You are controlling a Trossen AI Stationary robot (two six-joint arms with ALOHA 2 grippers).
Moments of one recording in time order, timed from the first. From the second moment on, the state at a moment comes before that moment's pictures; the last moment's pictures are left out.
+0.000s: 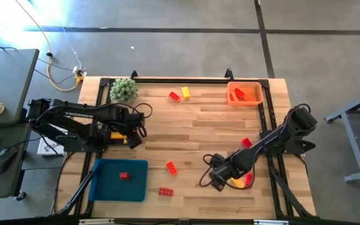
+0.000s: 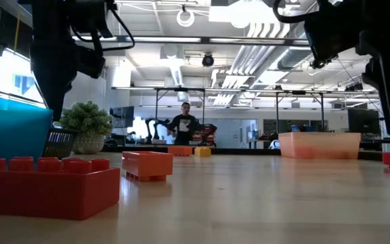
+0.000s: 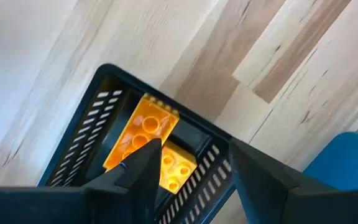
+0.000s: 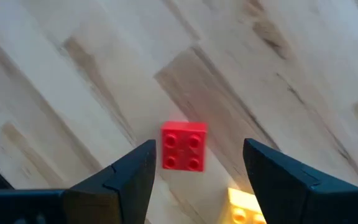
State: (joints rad) left arm 0.19 1.21 0.77 -0.98 -0.01 -0.52; right arm 0.56 1.69 1.11 -0.78 0.03 1.20
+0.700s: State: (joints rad) left arm 0.19 1.21 0.77 -0.97 0.02 -0.52; right arm 0.61 1.81 1.11 -0.72 0.05 1.17
